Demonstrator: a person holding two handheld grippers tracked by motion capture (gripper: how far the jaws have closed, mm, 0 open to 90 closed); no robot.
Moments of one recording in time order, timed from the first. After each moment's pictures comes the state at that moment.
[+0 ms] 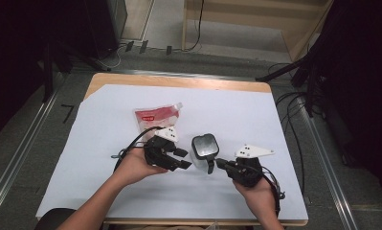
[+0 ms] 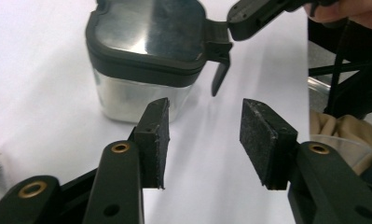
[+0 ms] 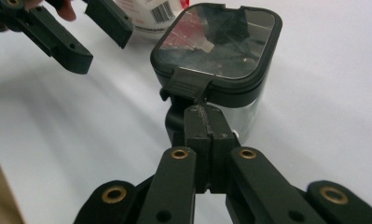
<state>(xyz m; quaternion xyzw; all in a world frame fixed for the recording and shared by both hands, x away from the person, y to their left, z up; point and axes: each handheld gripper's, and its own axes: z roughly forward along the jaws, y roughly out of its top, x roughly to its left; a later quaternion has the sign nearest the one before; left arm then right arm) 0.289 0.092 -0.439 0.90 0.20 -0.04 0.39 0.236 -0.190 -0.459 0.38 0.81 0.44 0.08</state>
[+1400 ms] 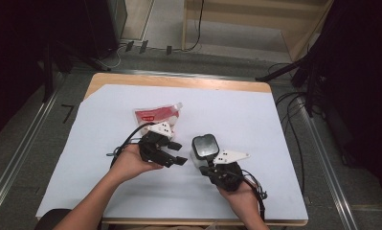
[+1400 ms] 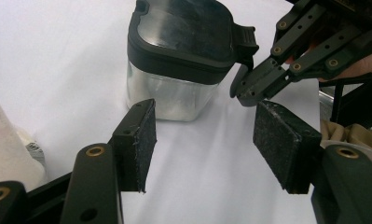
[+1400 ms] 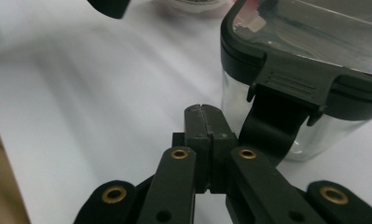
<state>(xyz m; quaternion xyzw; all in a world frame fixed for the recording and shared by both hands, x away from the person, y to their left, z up) 0.299 0.106 -0.439 0.89 0.22 -0.04 0.41 0.233 -0.148 -0.482 0.35 0.84 0.42 0.06</state>
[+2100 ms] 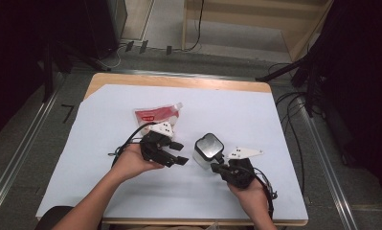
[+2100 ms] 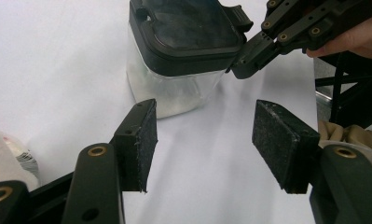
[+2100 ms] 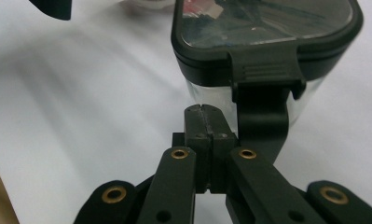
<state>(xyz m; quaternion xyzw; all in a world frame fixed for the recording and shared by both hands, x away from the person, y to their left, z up) 0.302 0.103 -0.441 0.88 0.21 -0.05 0.41 0.242 -0.179 -0.482 0.39 0.82 0.42 0.05</state>
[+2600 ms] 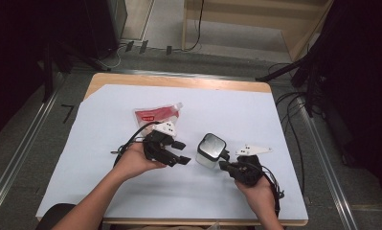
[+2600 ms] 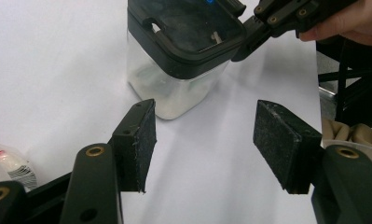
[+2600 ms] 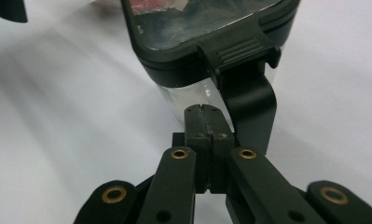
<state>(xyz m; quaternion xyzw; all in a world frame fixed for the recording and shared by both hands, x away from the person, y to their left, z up) 0.304 0.096 -0.440 0.89 0.20 -0.04 0.41 0.250 -0.201 -0.484 0.43 0.81 0.41 0.05</state>
